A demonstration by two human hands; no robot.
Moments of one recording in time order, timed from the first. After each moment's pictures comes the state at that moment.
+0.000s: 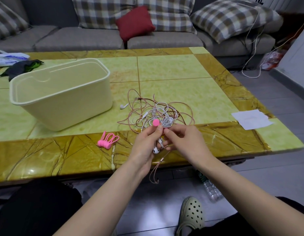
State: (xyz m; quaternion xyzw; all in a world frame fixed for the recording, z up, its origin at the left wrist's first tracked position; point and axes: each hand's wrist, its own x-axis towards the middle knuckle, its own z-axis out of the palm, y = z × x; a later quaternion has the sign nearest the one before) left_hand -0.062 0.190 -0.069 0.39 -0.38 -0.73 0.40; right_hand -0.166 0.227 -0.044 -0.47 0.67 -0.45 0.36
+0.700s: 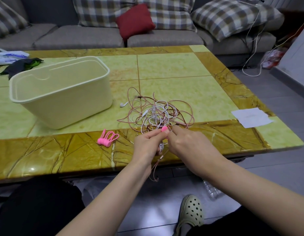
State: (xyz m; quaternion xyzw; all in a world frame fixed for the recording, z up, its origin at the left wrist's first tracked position) left_hand -0.069 0.199 -0.066 0.51 -0.40 -0.65 0.40; right_hand -0.177 0.247 -0.038 -0.79 0.58 -0.08 -0.18
